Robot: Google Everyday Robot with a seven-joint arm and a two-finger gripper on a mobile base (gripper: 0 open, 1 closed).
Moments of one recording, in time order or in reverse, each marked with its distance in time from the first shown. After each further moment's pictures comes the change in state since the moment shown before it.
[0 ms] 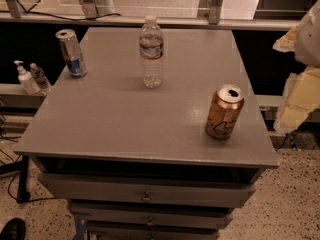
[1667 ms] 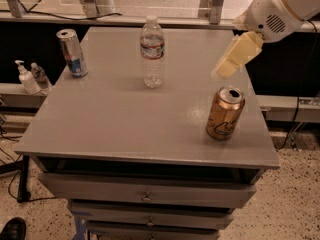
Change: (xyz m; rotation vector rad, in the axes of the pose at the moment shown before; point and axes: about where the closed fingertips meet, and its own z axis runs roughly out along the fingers) arm -0.092 -0.092 0.040 0.002 -0.372 0.162
